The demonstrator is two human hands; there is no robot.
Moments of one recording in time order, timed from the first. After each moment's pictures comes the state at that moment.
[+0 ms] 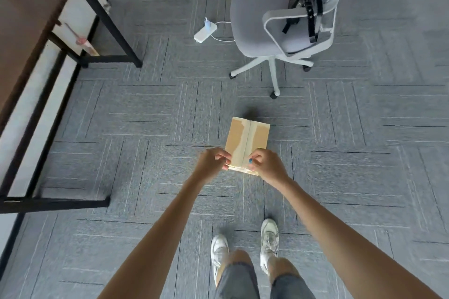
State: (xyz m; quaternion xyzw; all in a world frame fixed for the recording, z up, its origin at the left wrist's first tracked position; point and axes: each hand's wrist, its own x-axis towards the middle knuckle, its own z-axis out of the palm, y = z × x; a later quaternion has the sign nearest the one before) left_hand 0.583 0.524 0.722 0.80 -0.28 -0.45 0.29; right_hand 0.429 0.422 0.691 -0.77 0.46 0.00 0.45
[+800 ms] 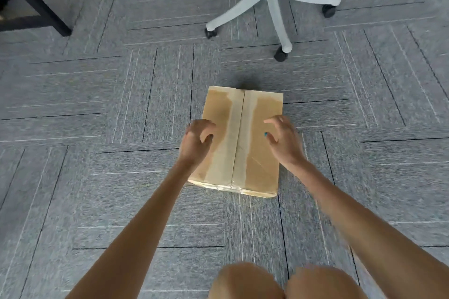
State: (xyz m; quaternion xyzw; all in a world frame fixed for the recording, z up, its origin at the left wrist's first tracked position) left_hand 0.656 0.377 0.182 0.82 -0.44 -0.23 0.29; right_hand 0.453 0.250 0.157 -0.82 0.45 -0.16 0.30
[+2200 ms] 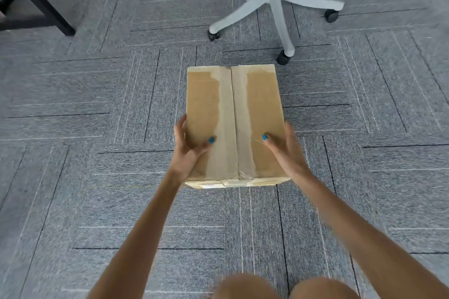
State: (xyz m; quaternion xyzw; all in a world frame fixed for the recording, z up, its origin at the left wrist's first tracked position) left_hand 0.654 0.399 0.196 0.70 -0.25 -0.37 0.56; right_hand 0.447 0.272 0.167 -0.66 0.44 -0.22 0.57
